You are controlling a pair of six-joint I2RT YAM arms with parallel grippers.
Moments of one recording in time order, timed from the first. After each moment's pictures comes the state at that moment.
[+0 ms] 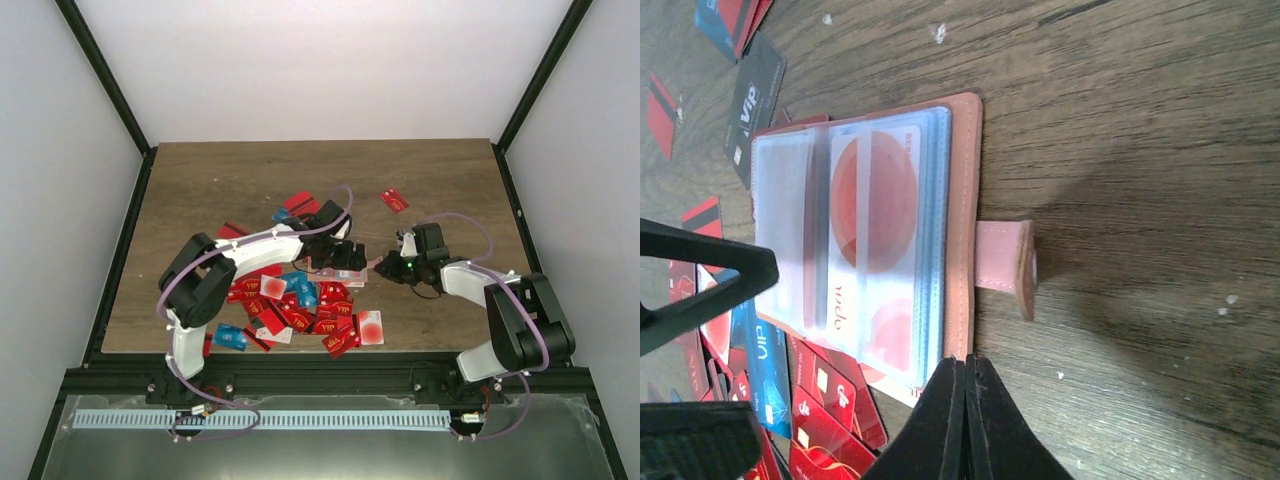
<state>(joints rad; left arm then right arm) -0.81 1.96 1.36 -0.45 0.25 -0.63 0.26 1.46 0.58 -0.04 -0.51 0.53</state>
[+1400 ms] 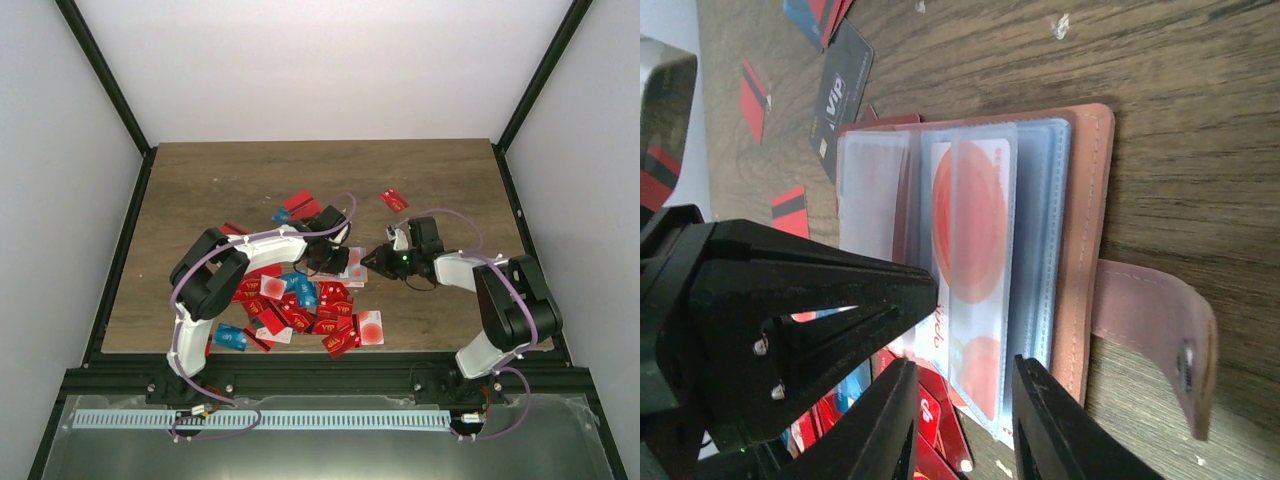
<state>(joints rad) -0.78 2.04 1.37 -0.47 0.19 -0.52 0.26 1.58 0.64 0.05 -0.70 0.59</state>
